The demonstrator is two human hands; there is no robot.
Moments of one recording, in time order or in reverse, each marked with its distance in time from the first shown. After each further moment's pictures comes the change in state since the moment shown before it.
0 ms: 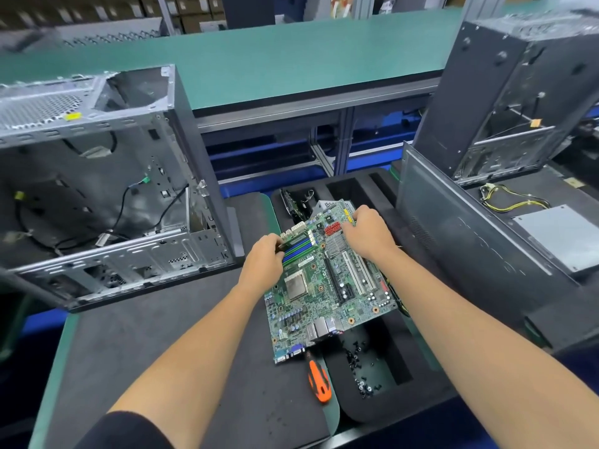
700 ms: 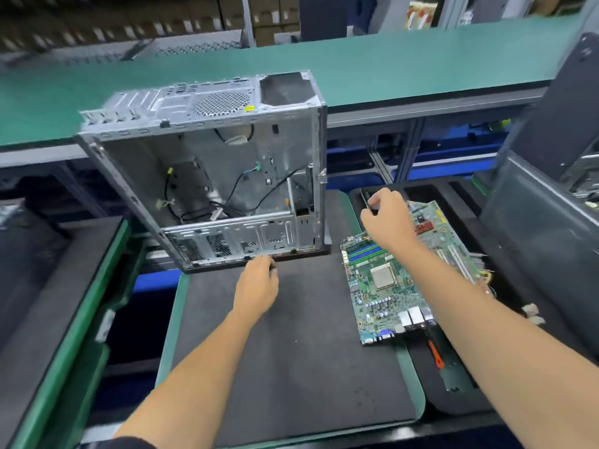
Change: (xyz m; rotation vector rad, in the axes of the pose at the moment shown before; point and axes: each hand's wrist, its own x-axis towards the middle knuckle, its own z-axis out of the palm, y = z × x) left_hand -0.106 -0.139 -0.110 0.149 0.188 -0.114; right_hand -0.041 -0.123 0.061 0.153 0.120 -0.228
